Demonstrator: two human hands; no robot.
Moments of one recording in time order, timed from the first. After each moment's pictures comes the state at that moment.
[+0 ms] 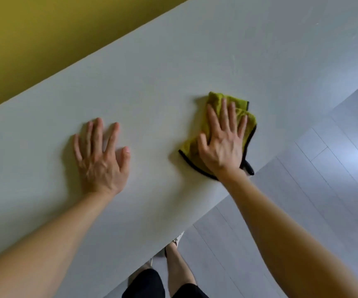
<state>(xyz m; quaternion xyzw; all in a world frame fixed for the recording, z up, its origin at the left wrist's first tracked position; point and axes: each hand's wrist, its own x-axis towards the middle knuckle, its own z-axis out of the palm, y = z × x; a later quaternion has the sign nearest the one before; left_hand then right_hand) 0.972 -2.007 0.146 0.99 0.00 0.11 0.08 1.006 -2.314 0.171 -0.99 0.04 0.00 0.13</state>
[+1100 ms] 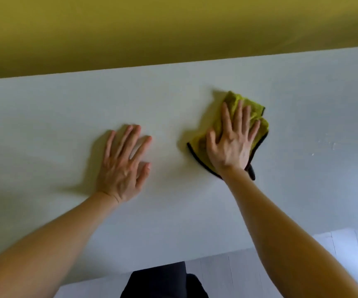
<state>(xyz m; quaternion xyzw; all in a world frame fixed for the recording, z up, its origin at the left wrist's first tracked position) 0.975 -2.015 0.153 0.99 0.01 0.06 0.09 1.147 -2.270 0.177 -0.98 -0.13 0.02 0.12</state>
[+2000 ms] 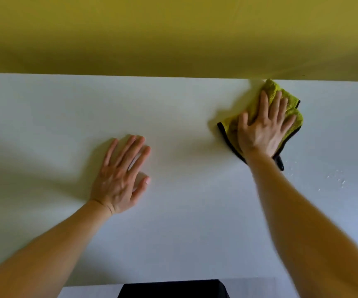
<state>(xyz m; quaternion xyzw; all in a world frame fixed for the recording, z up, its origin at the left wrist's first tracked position) 0.980 -2.013 0.156 0.99 0.02 0.03 0.09 1.266 -2.275 0.167 -0.99 -0.04 -0.01 0.10</state>
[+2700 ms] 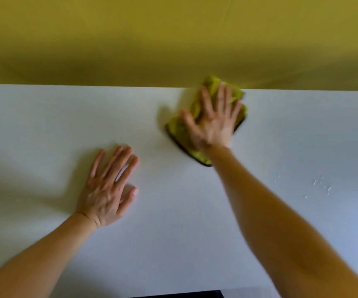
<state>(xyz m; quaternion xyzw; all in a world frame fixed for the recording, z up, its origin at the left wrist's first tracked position) 0.977 -2.014 0.156 1.00 0.01 0.03 0.09 1.257 -2.198 0.180 -0.97 -0.21 0.03 0.11</state>
